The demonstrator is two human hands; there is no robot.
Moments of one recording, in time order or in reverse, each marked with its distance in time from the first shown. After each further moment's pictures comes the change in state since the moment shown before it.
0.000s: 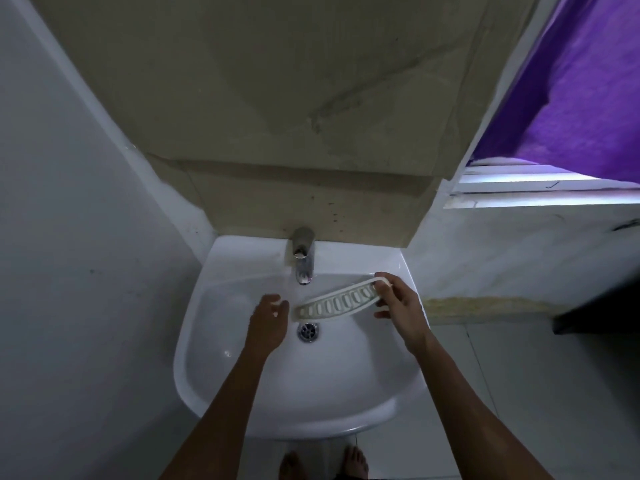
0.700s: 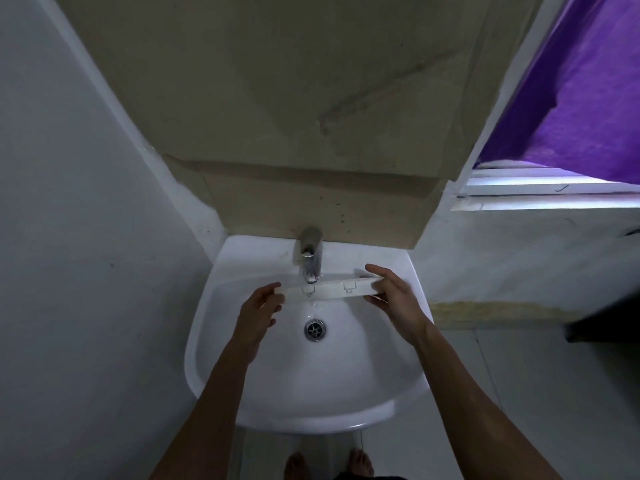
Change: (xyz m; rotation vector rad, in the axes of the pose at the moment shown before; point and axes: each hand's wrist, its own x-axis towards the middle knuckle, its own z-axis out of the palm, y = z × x) left_hand -0.007 -0.004 -0.038 -0.463 -0.117 -0.030; right_hand 0.003 -0.023 0.017 0.126 -0.179 0.105
